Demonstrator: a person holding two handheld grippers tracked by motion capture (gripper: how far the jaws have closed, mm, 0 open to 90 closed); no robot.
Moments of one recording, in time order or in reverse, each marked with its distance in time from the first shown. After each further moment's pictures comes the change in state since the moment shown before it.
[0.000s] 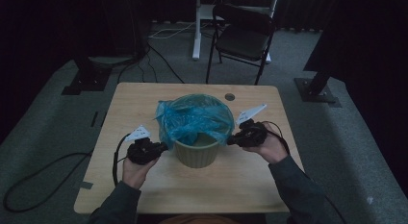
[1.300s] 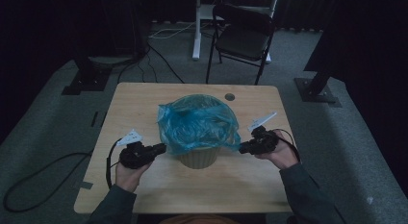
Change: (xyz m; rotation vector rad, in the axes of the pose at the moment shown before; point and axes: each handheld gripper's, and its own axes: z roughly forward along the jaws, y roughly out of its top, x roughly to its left) left arm 0.008 -0.013 -0.021 -0.016 0.043 -0.037; right arm -0.025 -0.052 -0.002 0.075 -0.036 0.120
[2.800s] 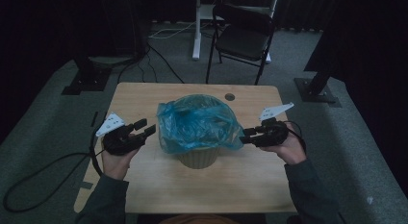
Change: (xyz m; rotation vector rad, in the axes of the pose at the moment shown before) left arm -0.006 0.057 -0.042 -0.202 0.144 0.107; right arm 0.011 0.019 -0.045 -0.186 0.000 -0.057
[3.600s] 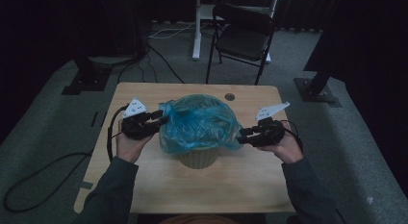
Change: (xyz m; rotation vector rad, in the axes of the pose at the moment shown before) left arm -0.001 0.021 0.051 0.140 -0.010 0.102; right arm 0.002 0.005 0.007 0.005 0.020 -0.018
